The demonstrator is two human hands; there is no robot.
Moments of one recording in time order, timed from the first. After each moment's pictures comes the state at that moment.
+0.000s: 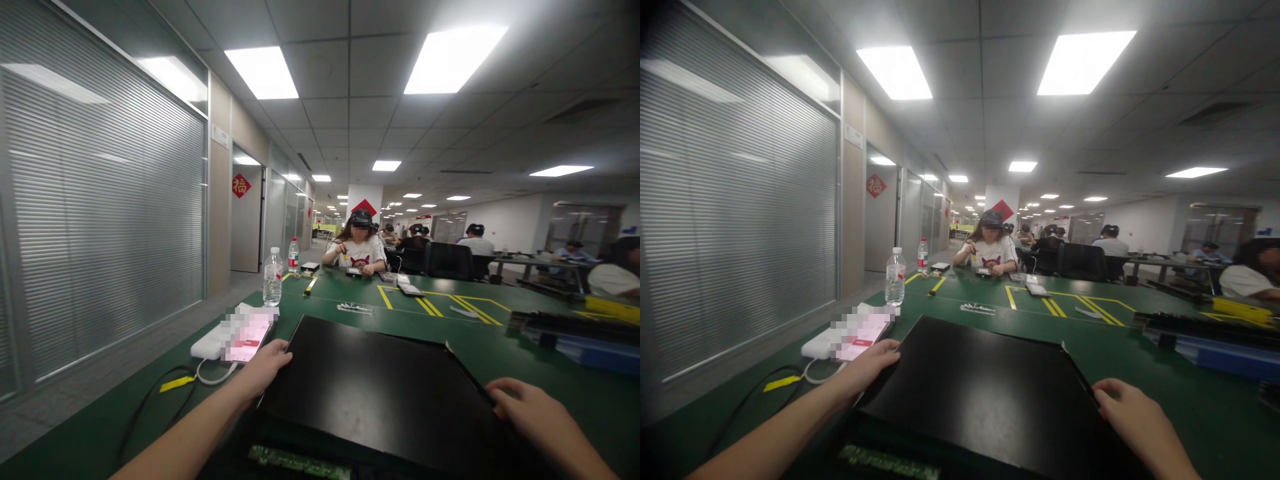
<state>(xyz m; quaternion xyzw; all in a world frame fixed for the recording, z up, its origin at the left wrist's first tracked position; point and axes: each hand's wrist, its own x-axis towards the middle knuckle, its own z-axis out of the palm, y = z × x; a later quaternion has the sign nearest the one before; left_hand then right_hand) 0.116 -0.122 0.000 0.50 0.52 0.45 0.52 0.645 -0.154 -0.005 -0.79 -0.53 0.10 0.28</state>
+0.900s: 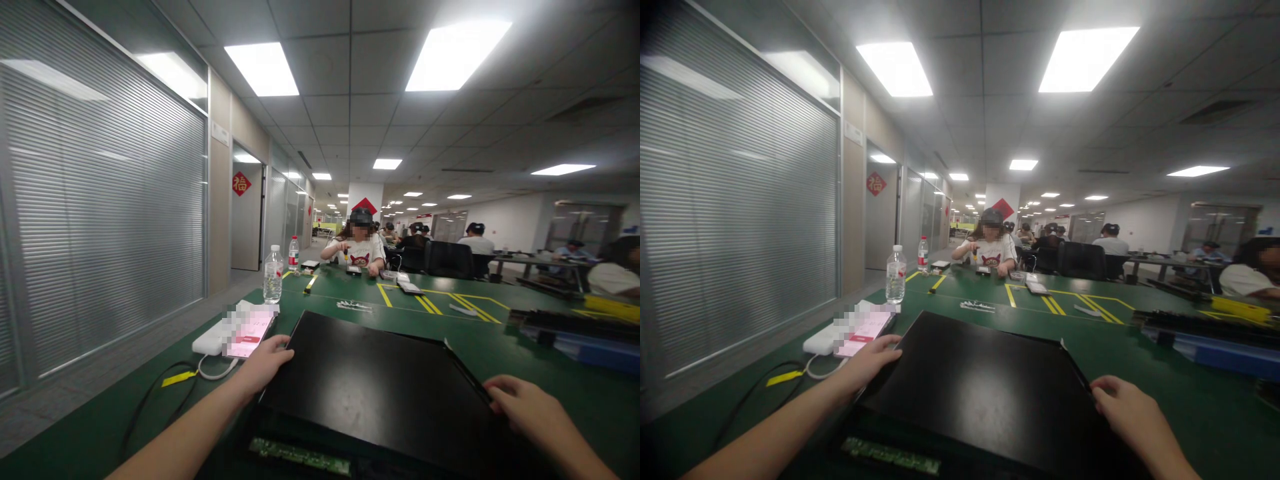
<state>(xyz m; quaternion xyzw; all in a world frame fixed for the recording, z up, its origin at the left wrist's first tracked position) 0.121 -0.134 0.014 0.51 0.50 0.46 0.52 0.642 -0.153 -0.007 -0.80 -0.53 0.11 0.27</state>
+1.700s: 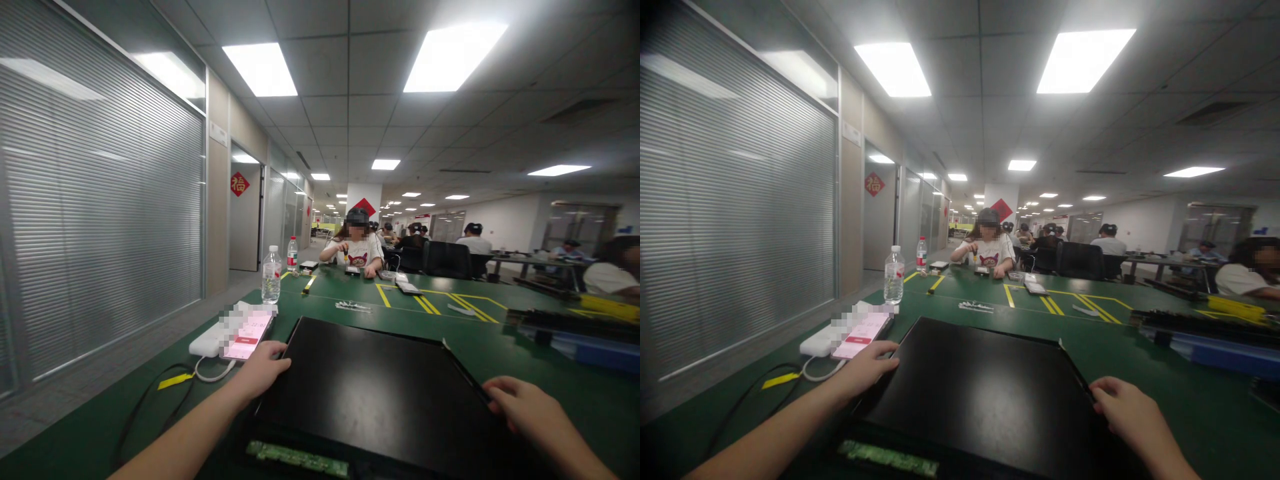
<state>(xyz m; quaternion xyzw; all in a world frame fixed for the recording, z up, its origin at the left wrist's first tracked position) 0.116 -0.127 0.009 0.63 0.57 0.41 0.32 0.648 -0.153 -0.011 -0.79 -0.52 0.13 0.30</state>
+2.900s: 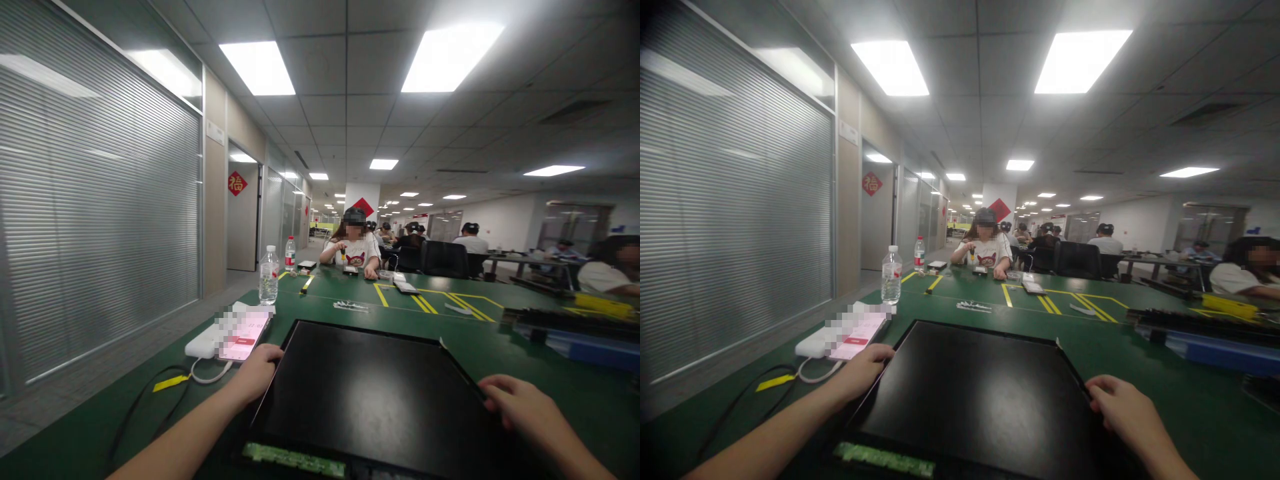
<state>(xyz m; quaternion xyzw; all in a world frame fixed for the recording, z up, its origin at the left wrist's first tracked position) 0.115 -0.120 0.004 0.67 0.55 0.38 0.32 0.649 -0.155 -0.009 -0.78 -0.52 0.15 0.31</state>
